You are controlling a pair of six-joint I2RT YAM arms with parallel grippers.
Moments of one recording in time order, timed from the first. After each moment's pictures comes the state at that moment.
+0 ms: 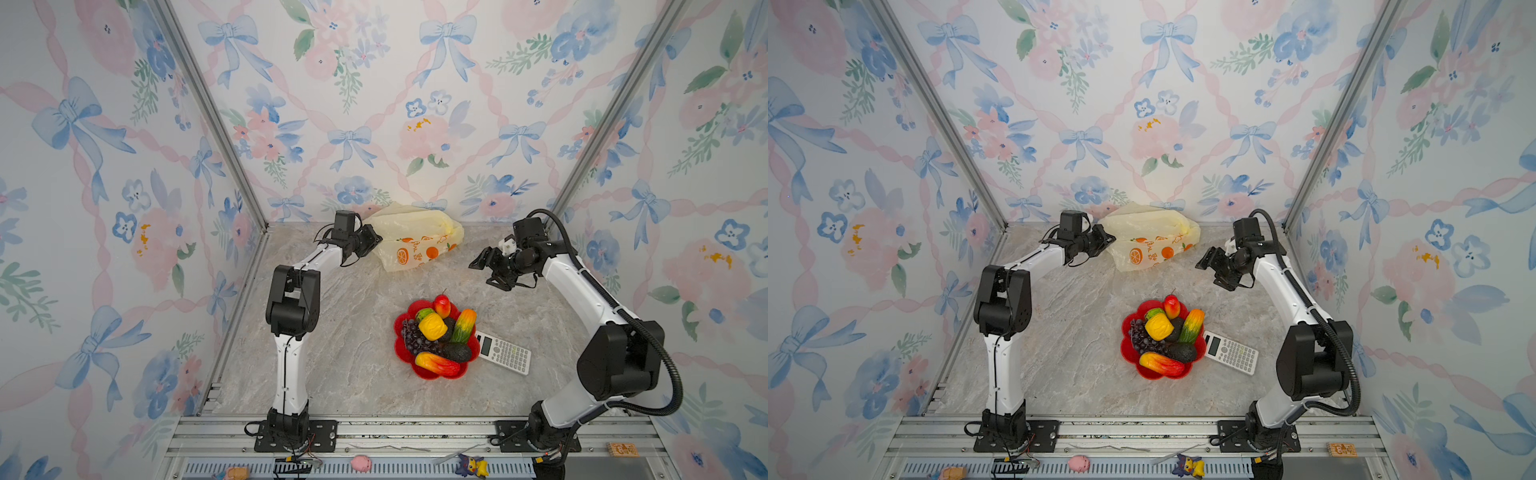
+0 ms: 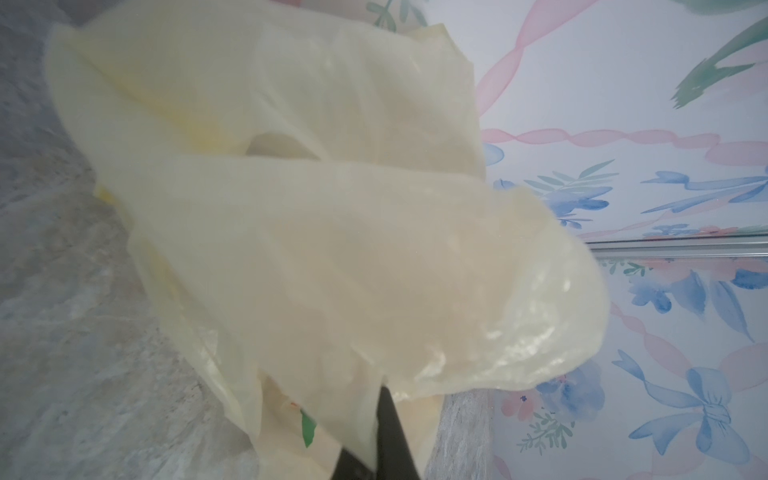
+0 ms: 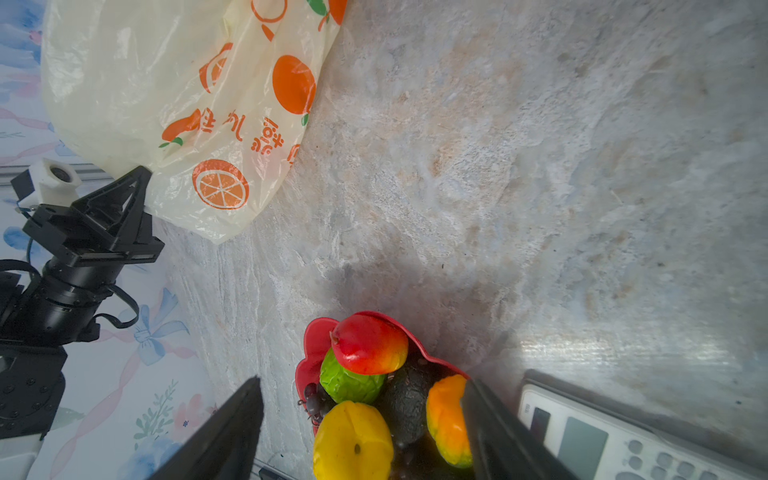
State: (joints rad) left arm -0.21 2.15 1.63 -0.07 0.47 -0.88; right arm 0.11 1.62 1.43 -0.87 -0.42 0.66
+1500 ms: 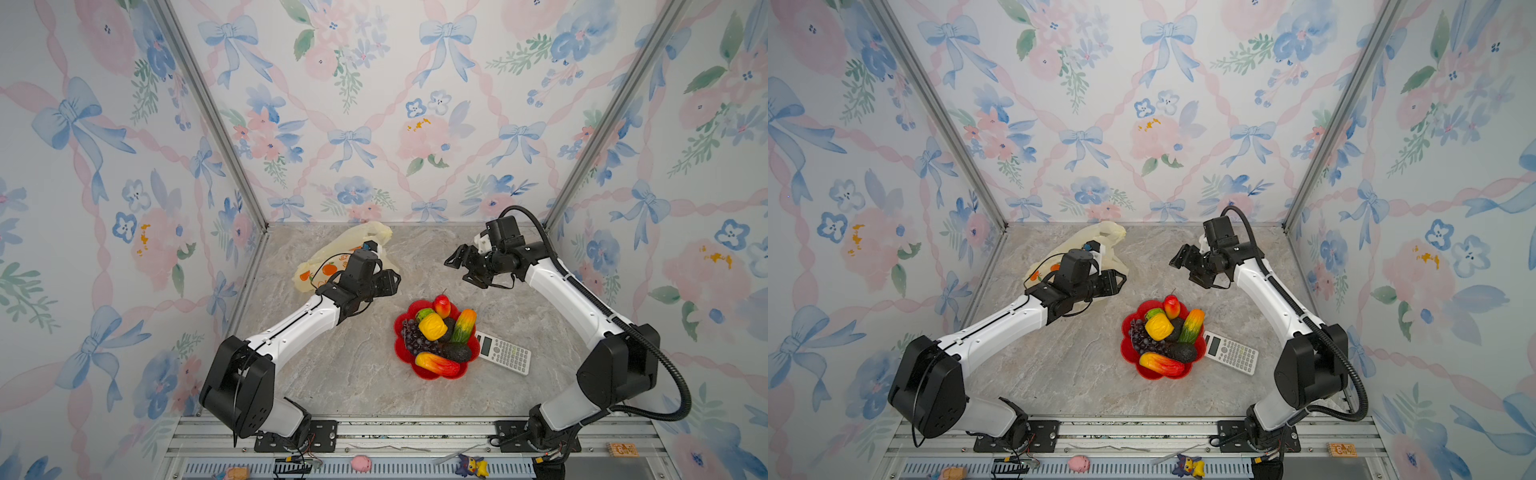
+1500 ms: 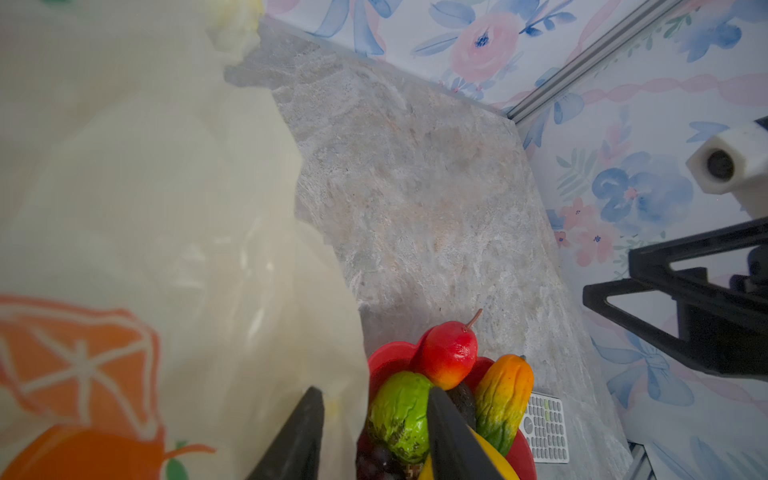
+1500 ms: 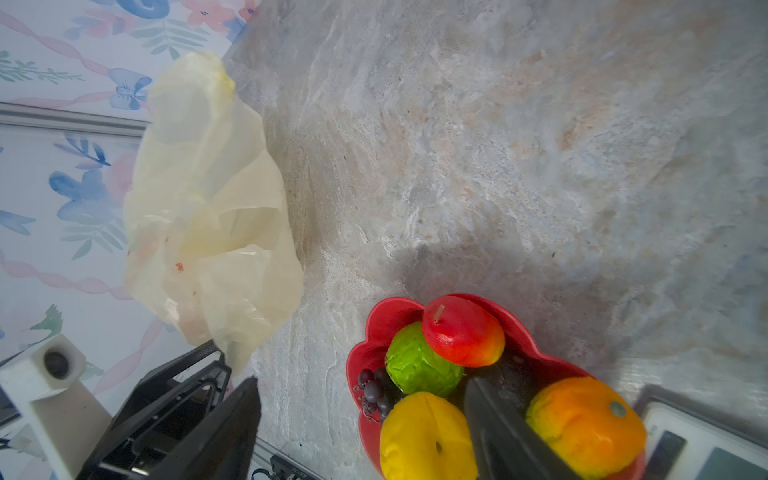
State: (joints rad) left arm -0.54 1.45 1.02 -0.18 0.14 -0.60; right arm 0.32 1.59 1.45 -0.77 -0.36 0.78
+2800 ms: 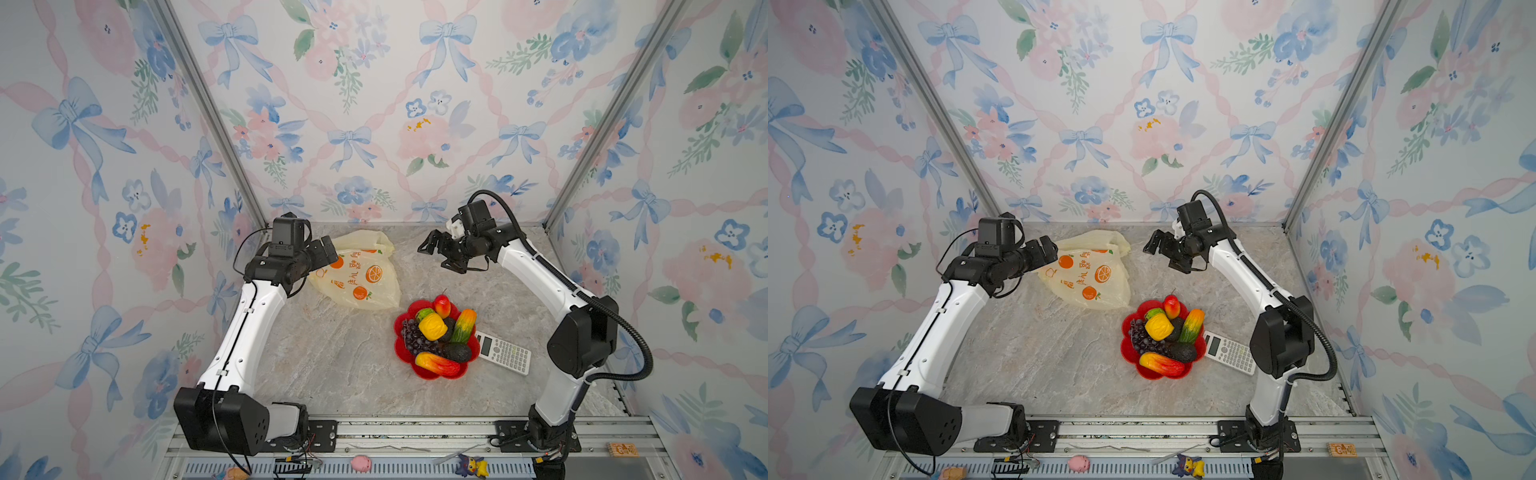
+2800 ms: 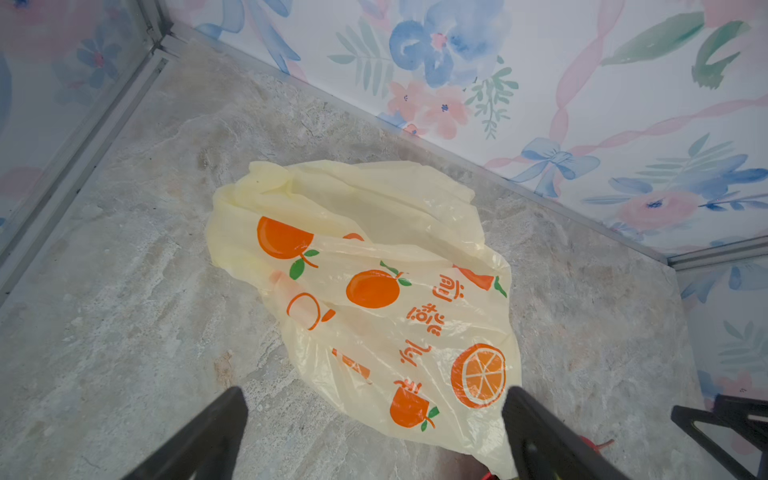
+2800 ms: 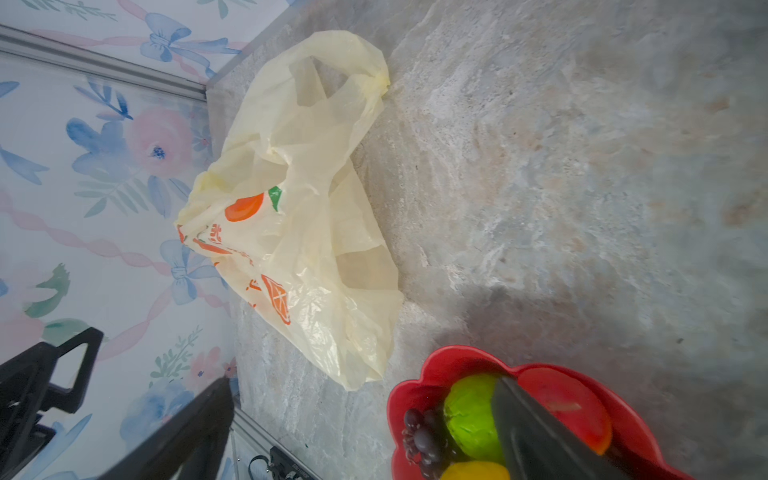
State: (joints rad) left arm -0.08 1.33 1.35 -0.73 0.04 -0.47; right arm 0.42 1.86 1.78 -0.81 -0.40 0.73
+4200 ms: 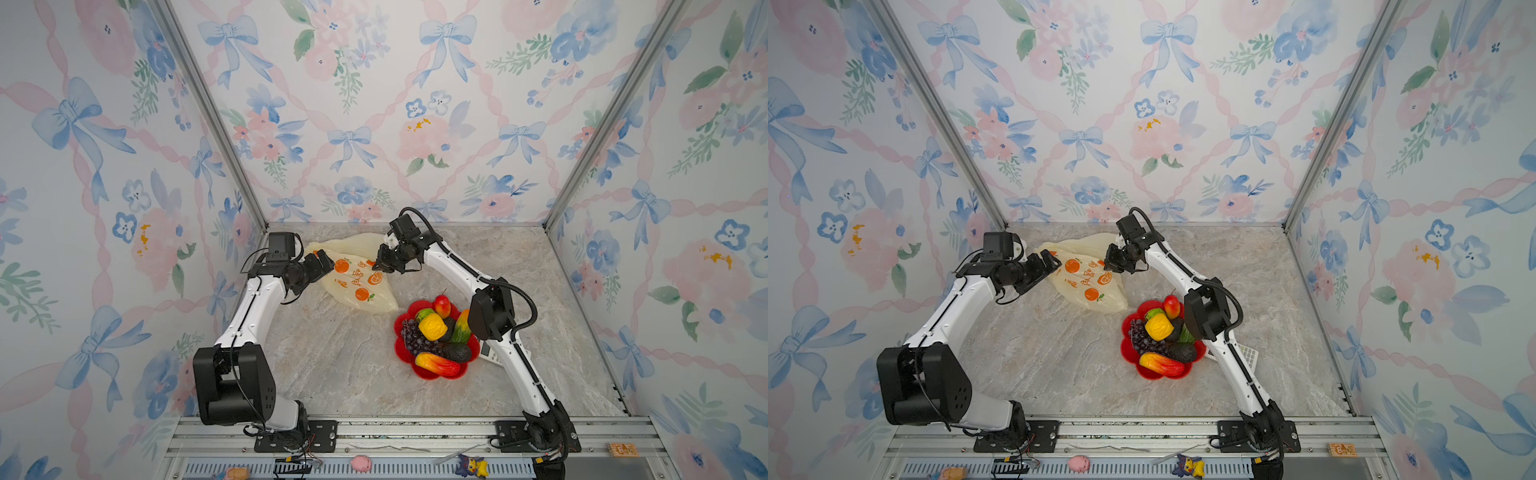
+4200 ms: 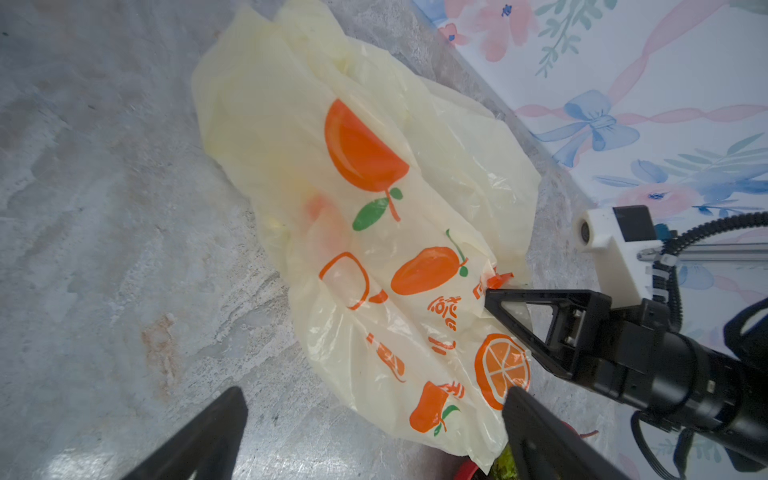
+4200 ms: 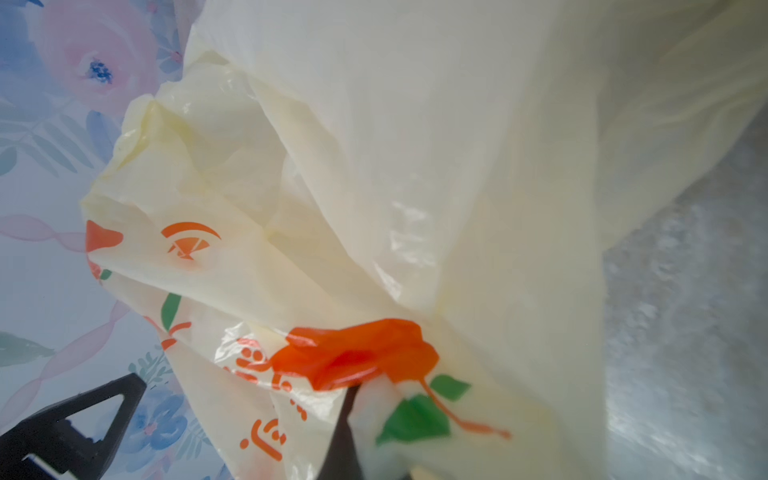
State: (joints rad) left arm 0.08 1.45 1.17 -0.60 0.31 -0.54; right arm 0.62 2.56 2.46 -0.86 -0.45 0.78
